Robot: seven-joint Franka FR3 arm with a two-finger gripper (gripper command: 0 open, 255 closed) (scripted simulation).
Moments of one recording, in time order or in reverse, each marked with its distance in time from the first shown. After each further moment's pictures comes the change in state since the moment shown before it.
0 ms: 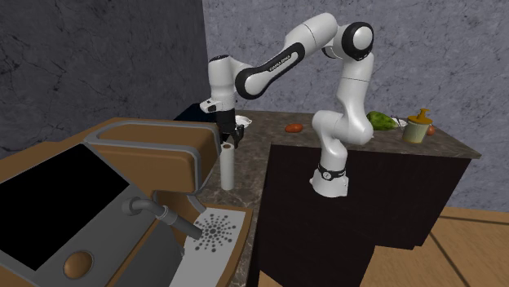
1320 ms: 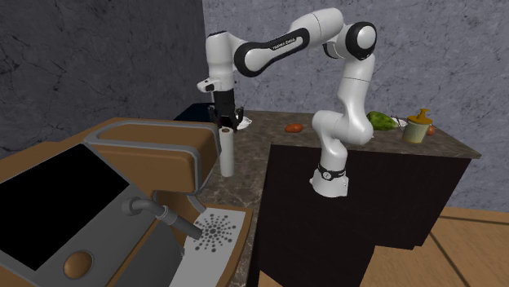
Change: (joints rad) arm 0.002 -0.053 0.029 0.142 -0.011 -0.191 0.012
